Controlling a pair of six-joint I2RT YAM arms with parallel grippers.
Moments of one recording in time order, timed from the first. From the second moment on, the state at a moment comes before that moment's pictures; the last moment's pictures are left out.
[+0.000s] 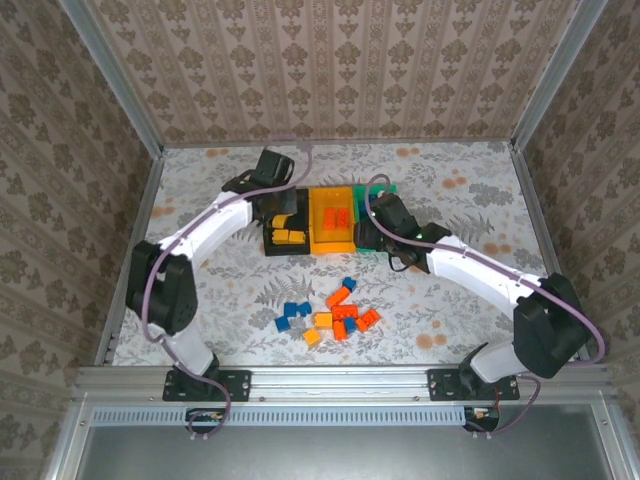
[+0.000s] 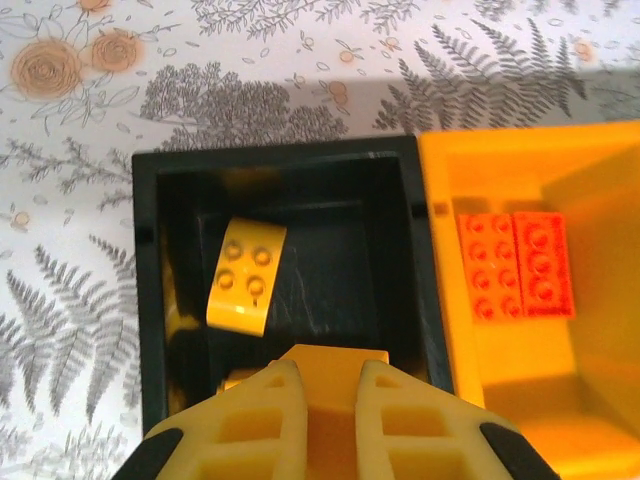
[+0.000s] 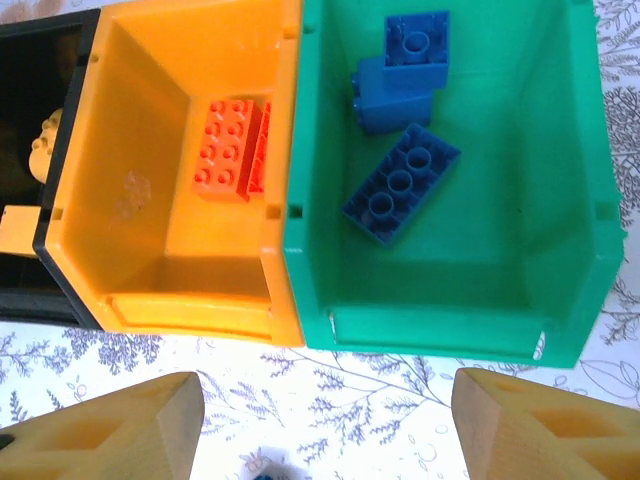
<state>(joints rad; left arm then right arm) -0.51 1.75 1.42 -0.60 -0.12 -0.38 0.59 1.42 0.99 -0.41 0.20 0.55</state>
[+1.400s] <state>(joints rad) -0.69 1.07 0.83 -0.50 -0.13 -0.50 0.73 1.71 0.97 -0.40 0.05 0.48</state>
